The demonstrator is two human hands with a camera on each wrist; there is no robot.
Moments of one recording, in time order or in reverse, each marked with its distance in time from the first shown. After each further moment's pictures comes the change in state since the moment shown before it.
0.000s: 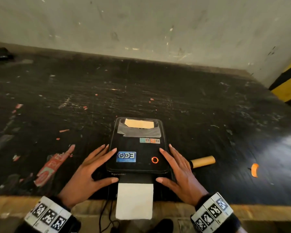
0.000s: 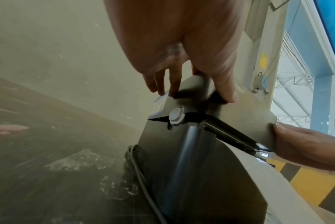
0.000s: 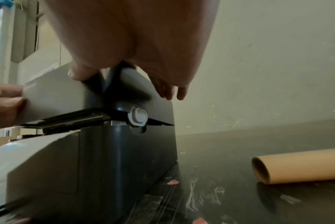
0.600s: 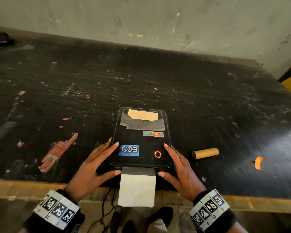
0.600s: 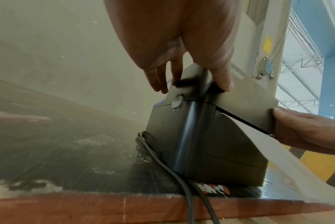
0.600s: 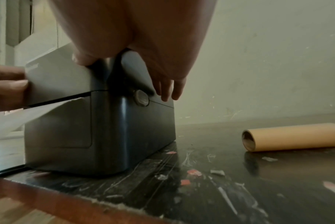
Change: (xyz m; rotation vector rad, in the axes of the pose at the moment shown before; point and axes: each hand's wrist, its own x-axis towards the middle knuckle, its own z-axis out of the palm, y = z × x) left_hand -0.011 -0.016 0.021 0.020 0.004 -0.011; right_hand -0.004 0.013 0.028 0.145 0.066 -0.031
